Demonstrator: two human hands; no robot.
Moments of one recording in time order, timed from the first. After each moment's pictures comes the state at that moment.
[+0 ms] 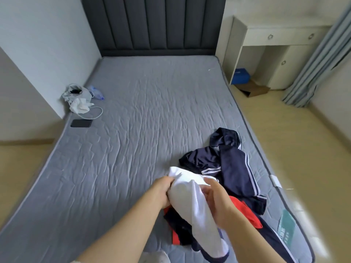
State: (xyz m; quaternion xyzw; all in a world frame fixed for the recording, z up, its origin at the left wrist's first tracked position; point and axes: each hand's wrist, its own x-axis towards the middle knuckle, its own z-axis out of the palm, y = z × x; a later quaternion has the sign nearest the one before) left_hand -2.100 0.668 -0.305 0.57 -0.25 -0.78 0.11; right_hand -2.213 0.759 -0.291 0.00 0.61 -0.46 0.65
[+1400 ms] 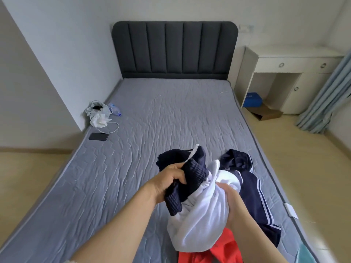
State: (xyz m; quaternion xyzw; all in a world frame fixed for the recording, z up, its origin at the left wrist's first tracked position) left_hand -2.073 0.644 -0.227 0.33 -0.47 -0.80 0.16; right_hand -2.222 0.746 -0.252 -0.06 0.58 -0.56 0.59
